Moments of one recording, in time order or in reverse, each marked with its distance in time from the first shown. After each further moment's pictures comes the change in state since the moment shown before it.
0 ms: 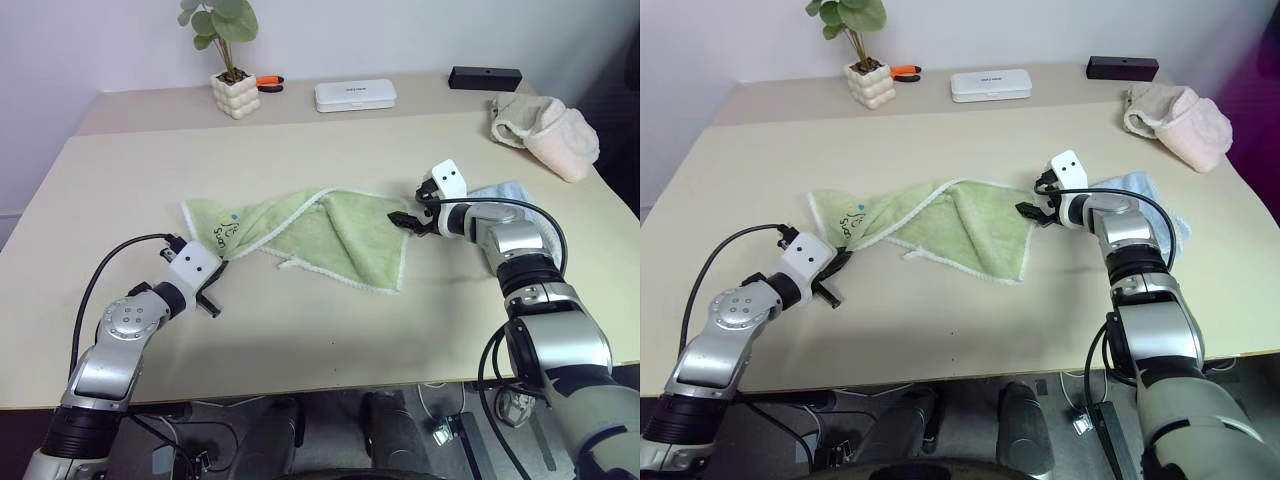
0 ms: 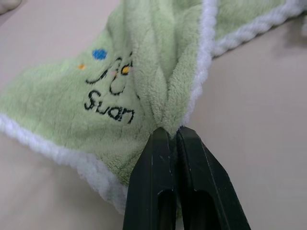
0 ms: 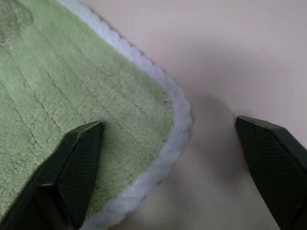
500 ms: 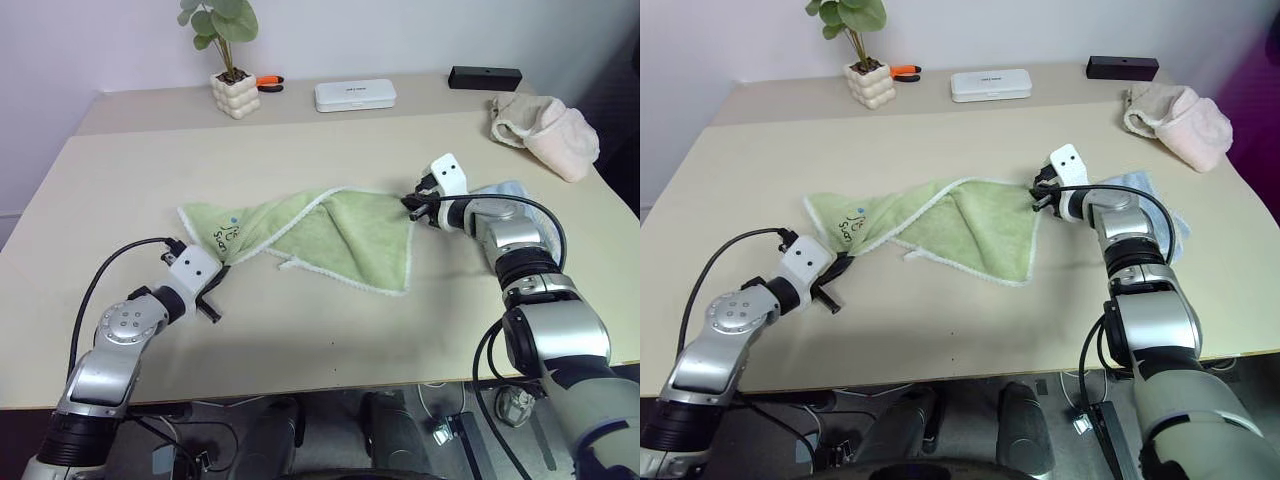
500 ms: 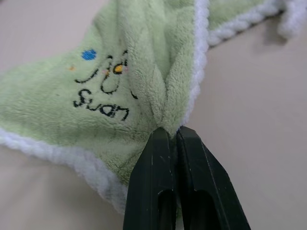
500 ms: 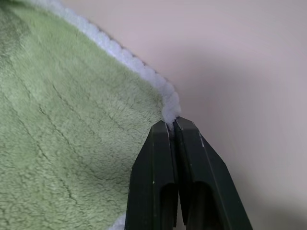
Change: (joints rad) left arm 0.007 0.000 0.033 -0.011 -0.045 0.020 -0.026; right arm -0.029 -0.013 -0.014 0.040 -0.032 -0.126 0.001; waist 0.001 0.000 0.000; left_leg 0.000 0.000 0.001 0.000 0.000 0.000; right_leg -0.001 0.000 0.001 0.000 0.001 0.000
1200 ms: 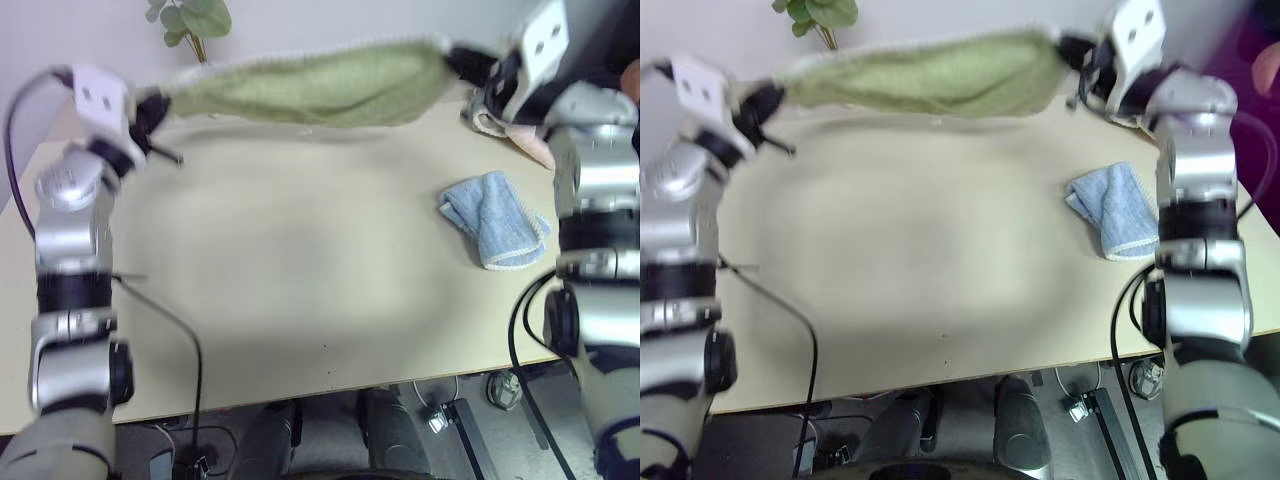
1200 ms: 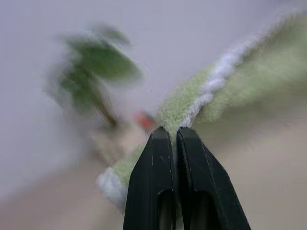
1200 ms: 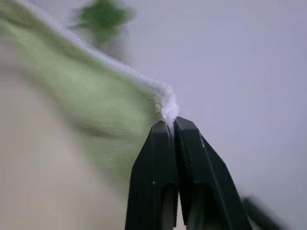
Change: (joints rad) left arm -0.433 0.060 0.178 0.365 -0.205 -0.125 -0.080; right arm 0.154 -0.186 -0.105 -0.718 0.177 -0.026 0.168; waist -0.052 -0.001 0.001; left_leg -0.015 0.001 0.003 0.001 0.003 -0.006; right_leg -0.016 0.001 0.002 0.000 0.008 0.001
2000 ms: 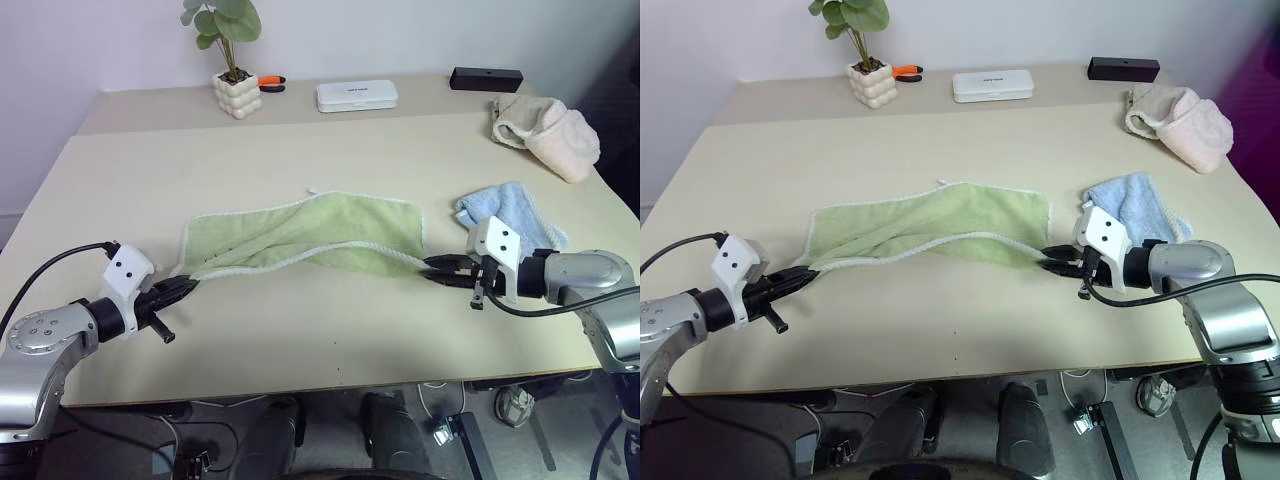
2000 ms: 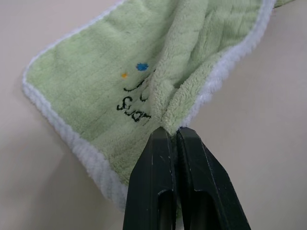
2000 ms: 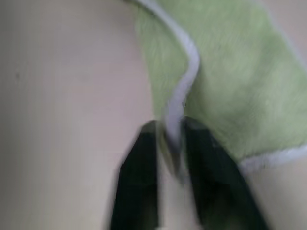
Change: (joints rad) left arm 0.605 0.125 0.064 -0.463 -0.133 0.290 -0.156; right arm 0.624 -0.213 0.034 -0.525 0.106 0.298 0.186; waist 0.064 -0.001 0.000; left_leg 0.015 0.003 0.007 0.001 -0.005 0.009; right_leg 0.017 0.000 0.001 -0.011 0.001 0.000
